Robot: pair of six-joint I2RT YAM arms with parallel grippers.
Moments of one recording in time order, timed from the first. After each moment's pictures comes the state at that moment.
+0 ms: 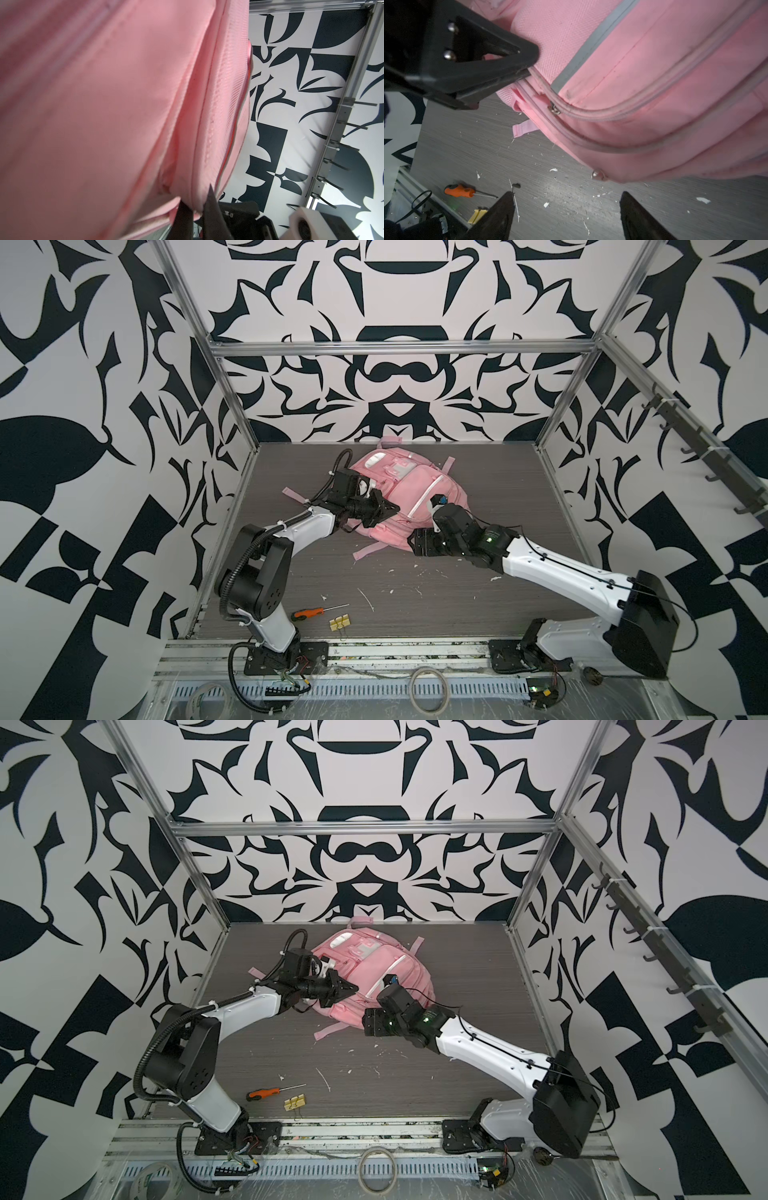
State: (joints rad) left arm -0.46 1.67 1.01 0.03 0.77 -1.10; right arm 0.81 1.34 0.95 -0.45 0.02 0.70
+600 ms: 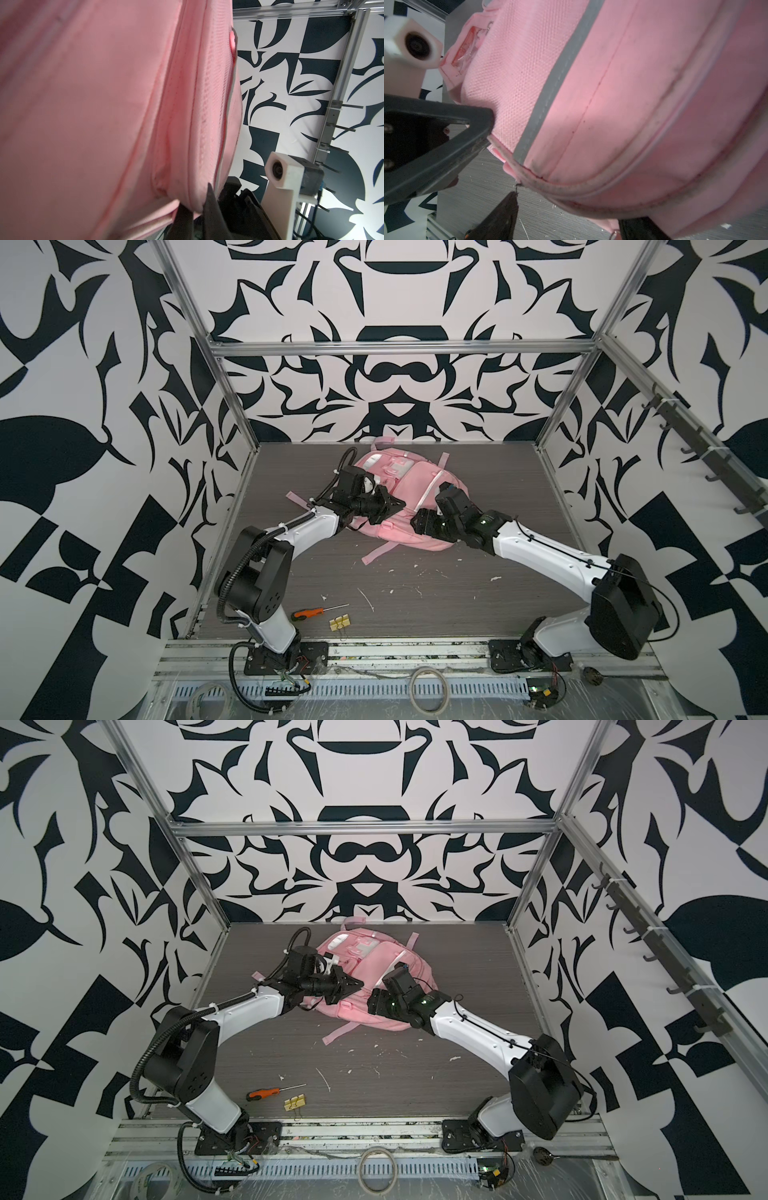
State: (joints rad) left arm -0.50 1.66 1.03 0.08 0.71 -1.17; right arm 0.68 1.43 1.02 -0.40 -0.03 0.84
